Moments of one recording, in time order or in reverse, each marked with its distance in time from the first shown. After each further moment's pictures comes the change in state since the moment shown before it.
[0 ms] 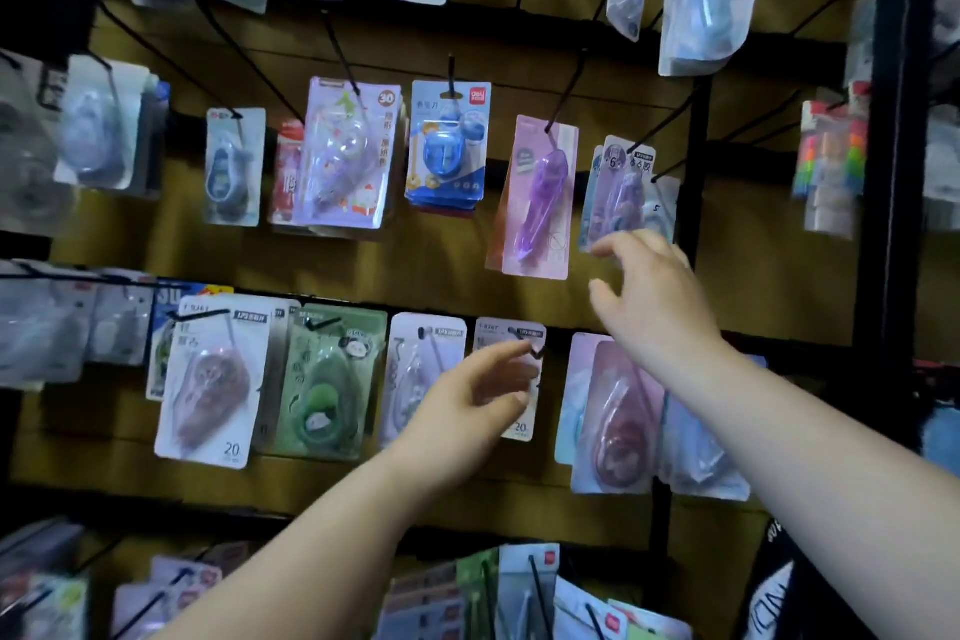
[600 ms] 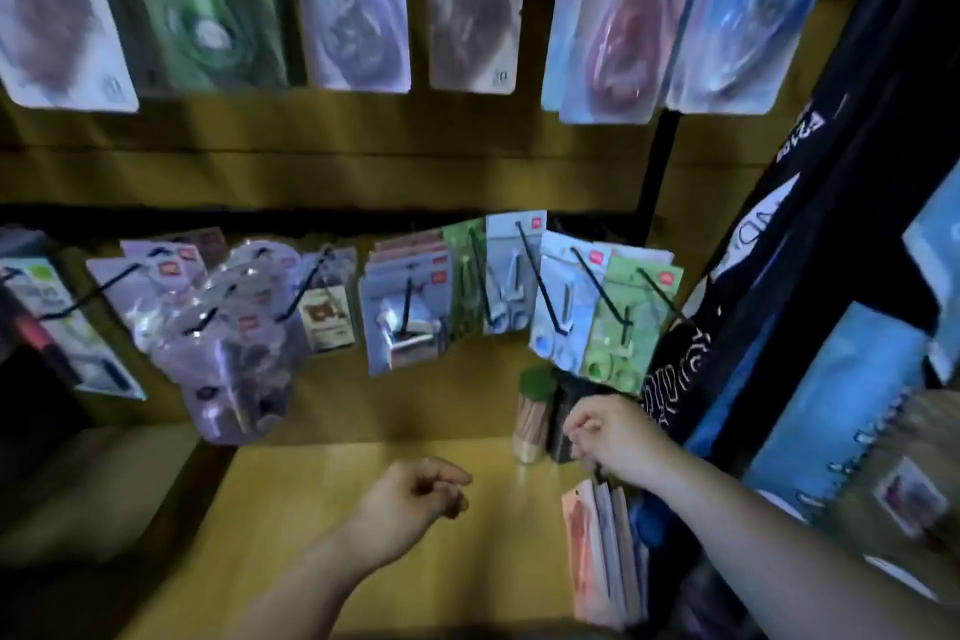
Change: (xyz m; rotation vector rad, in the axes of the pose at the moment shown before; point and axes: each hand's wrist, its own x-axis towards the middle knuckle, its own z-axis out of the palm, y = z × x) left_hand -0.248 -0.198 0.054 0.065 -0.248 -0.918; right_hand -0.307 0.128 0.173 0.311 -1.008 0.601
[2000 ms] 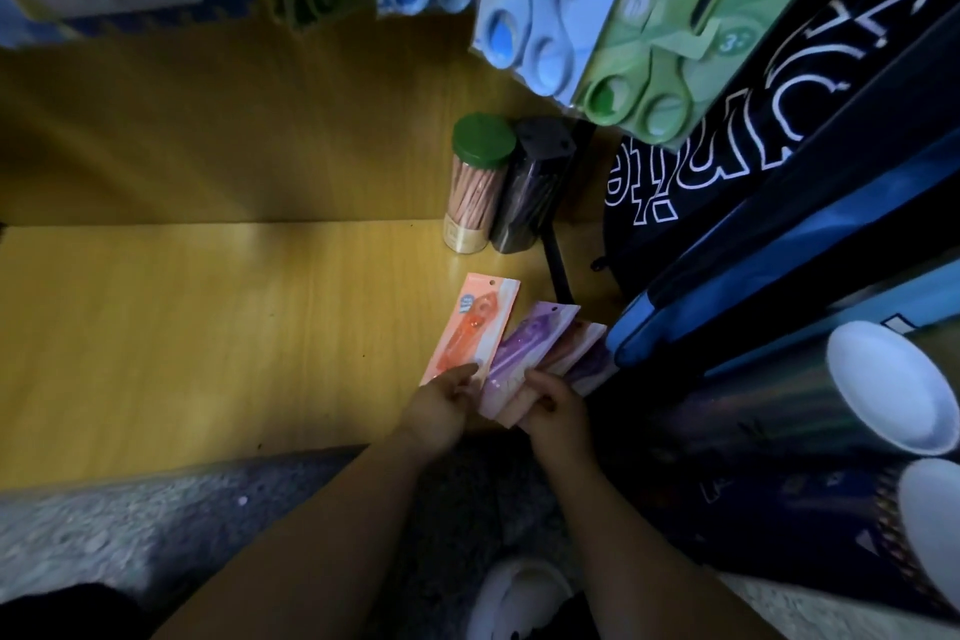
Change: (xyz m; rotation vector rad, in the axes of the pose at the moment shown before) left_hand 0.135 -0.203 0.171 -0.027 -0.098 -0.348; right_hand 0.057 0.214 0.196 0.413 0.197 0.510
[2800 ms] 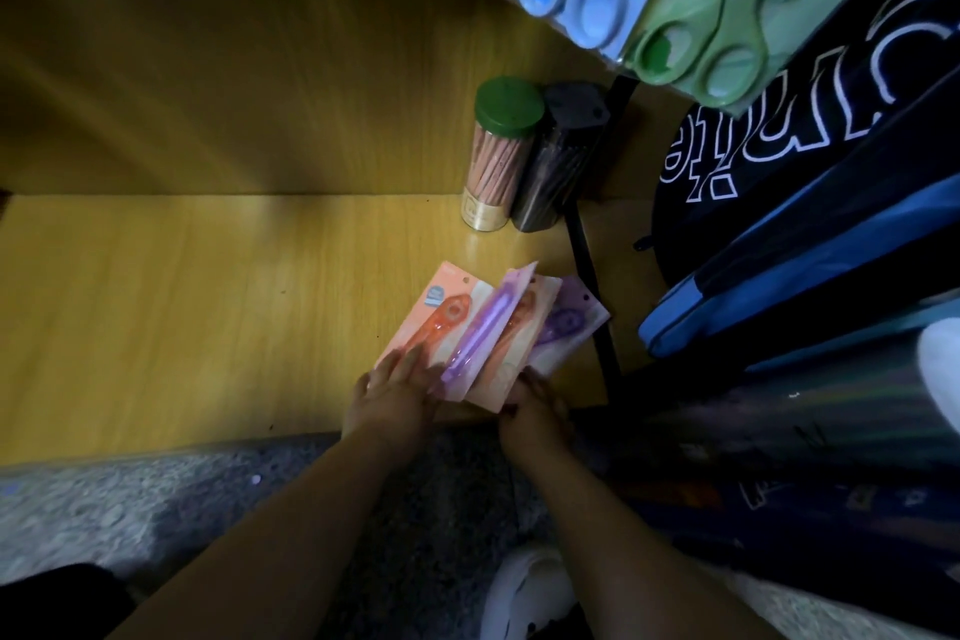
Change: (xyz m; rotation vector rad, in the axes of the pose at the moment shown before) left_hand -0.008 -0.023 -0.042 0.889 -0.044 -0.006; right_hand 0.004 0.007 0.038 -0.553 -0.258 -0.018
